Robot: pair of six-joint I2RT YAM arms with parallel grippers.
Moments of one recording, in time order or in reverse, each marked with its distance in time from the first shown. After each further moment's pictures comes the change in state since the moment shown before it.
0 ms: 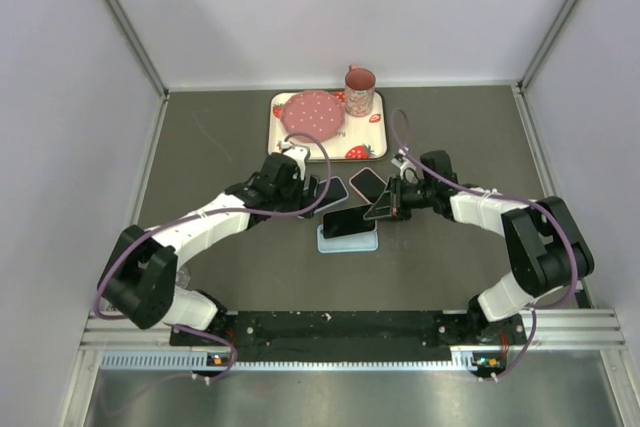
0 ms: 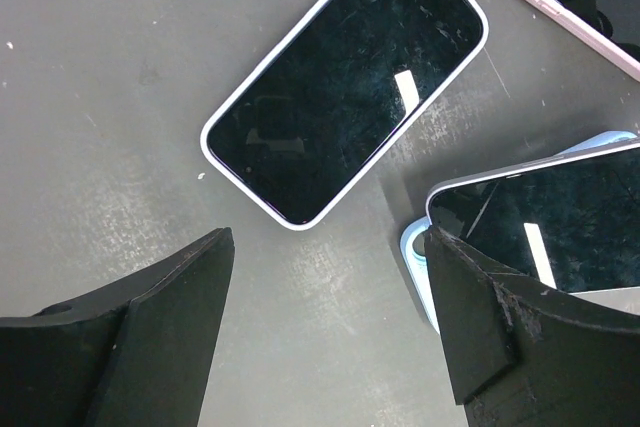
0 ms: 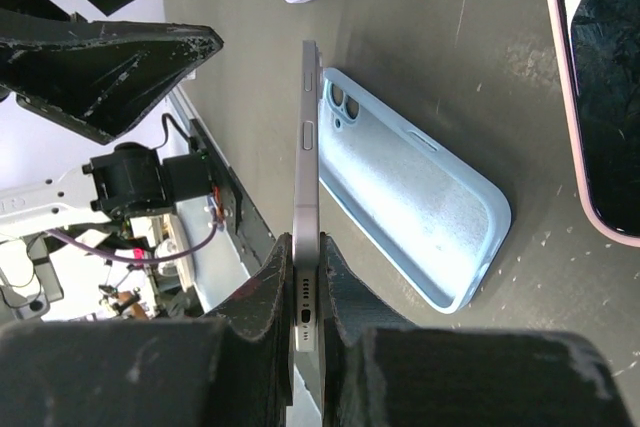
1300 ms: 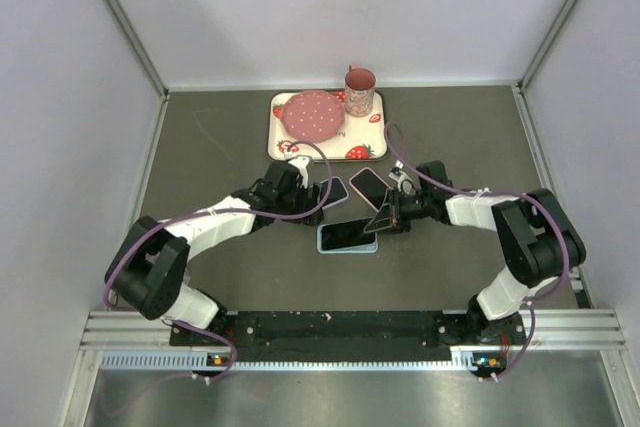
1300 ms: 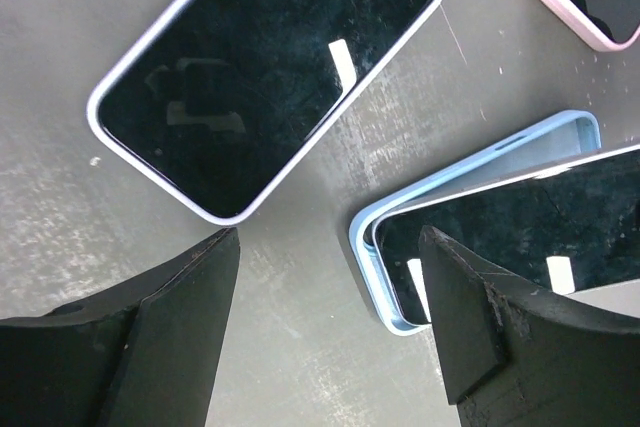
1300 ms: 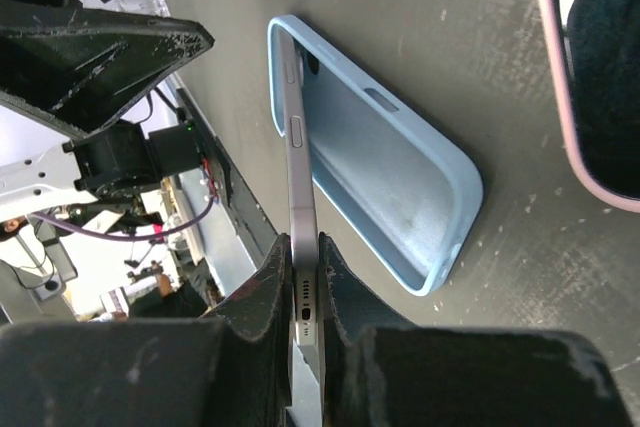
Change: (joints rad) left arm 0.000 0.065 -0.054 0.081 0.140 -0.103; right arm 0.012 0.061 -0.045 -0.020 -0.033 -0.022
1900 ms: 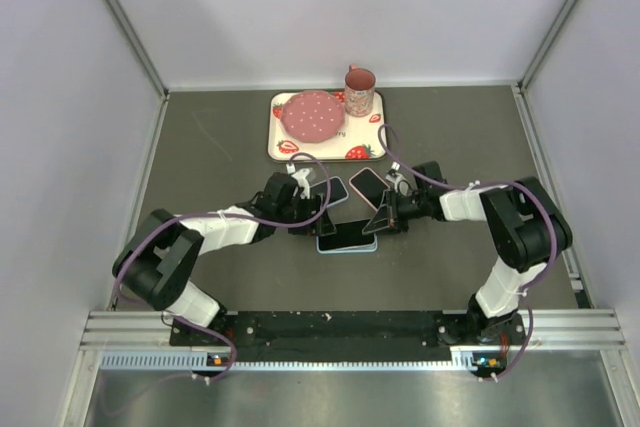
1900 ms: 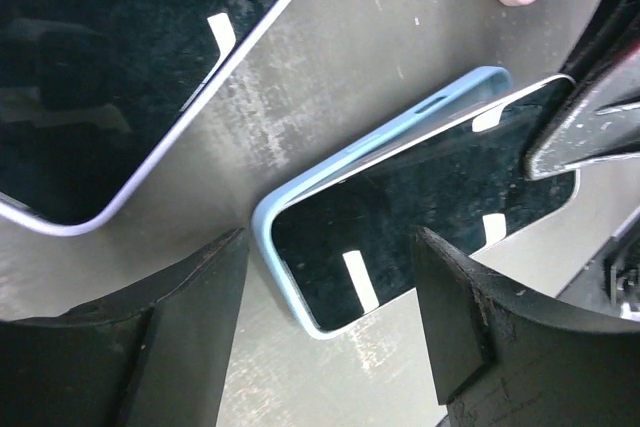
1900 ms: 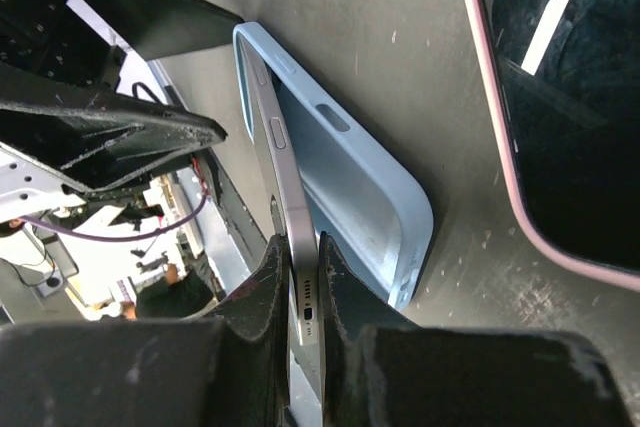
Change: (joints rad) left arm 0.000 0.051 -0.136 0.232 0.223 -0.158; right arm -0.002 0.110 0.030 0.016 -0.005 -0.024
